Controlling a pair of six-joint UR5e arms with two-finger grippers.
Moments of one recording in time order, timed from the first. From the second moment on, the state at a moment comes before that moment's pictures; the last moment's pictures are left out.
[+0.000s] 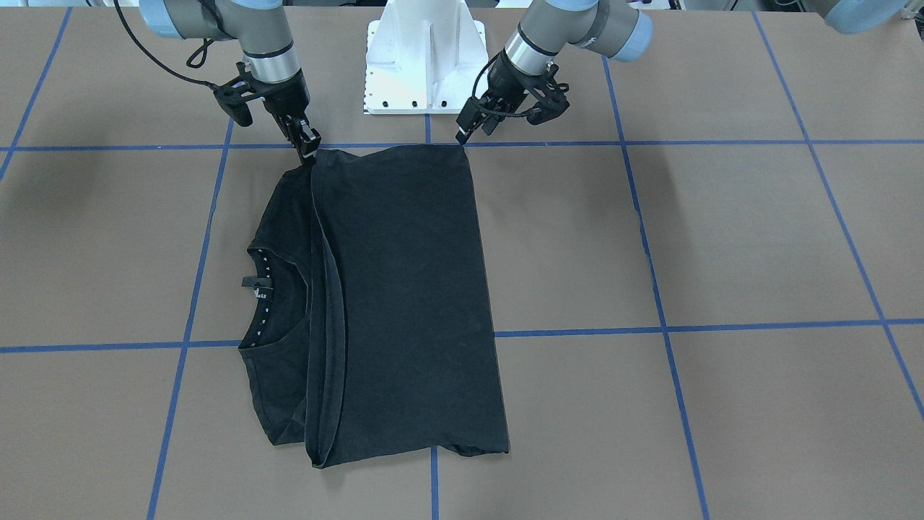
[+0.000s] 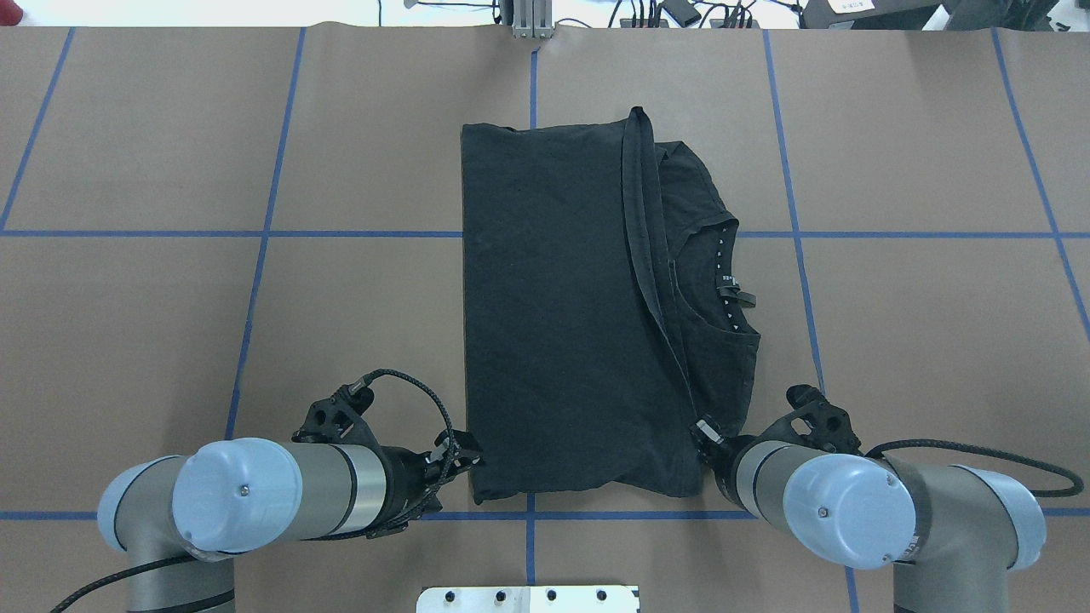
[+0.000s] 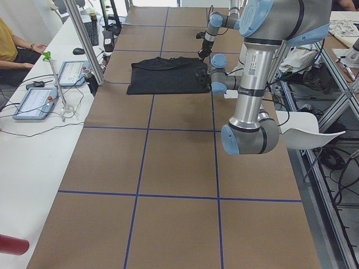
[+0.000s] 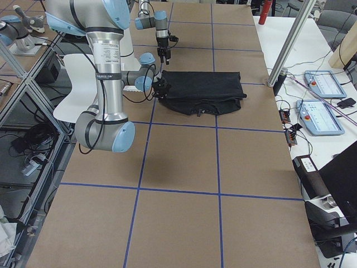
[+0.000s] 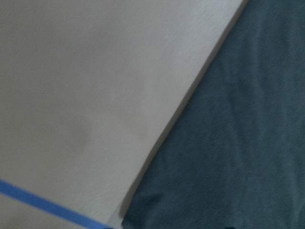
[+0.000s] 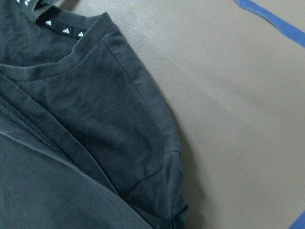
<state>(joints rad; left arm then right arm) -0.20 -1.89 -1.93 -2.12 -1.65 -2.14 0.19 -1.46 2.08 -1.34 1.46 2.33</state>
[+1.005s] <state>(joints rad) -0.18 -1.95 -1.83 -2.12 -1.64 -2.15 0.19 -1.46 2.08 -1.34 1.46 2.33</state>
